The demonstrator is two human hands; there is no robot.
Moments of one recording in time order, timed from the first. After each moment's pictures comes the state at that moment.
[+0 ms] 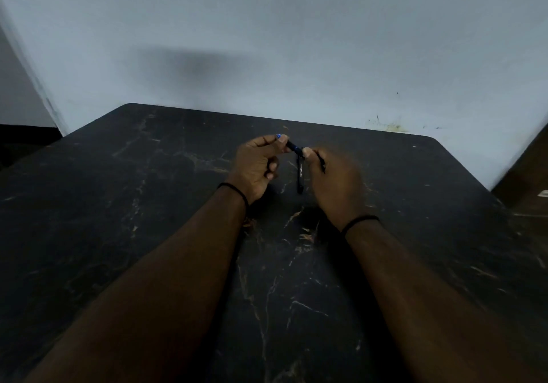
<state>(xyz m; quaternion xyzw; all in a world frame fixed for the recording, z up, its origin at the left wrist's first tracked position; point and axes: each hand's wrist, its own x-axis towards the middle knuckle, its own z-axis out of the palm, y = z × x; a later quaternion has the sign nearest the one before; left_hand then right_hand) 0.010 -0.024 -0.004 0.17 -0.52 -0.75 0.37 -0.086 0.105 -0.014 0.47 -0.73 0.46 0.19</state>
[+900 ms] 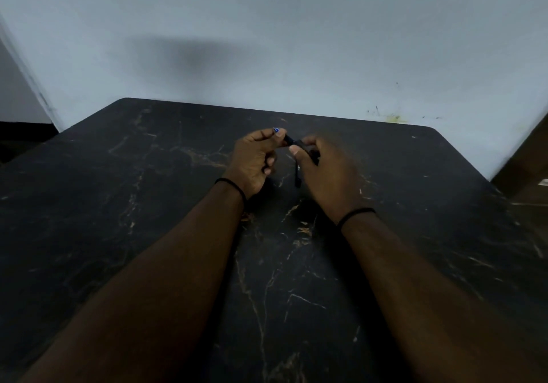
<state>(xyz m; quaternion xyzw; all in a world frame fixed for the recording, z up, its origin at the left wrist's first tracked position) 0.012 -0.018 0.000 0.19 -0.53 -0.74 0.37 -0.087 0.100 -0.016 0.45 -0.75 0.46 0.15</state>
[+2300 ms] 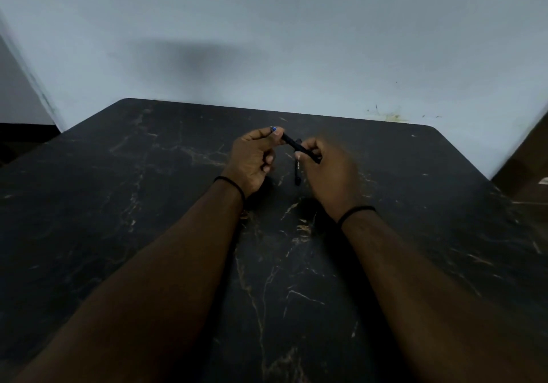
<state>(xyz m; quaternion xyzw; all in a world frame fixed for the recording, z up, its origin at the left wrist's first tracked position) 0.009 -0.023 -0.004 0.19 -0.51 -0.75 0.37 -0.086 0.102 -0.015 0.44 -0.75 0.48 0.11</state>
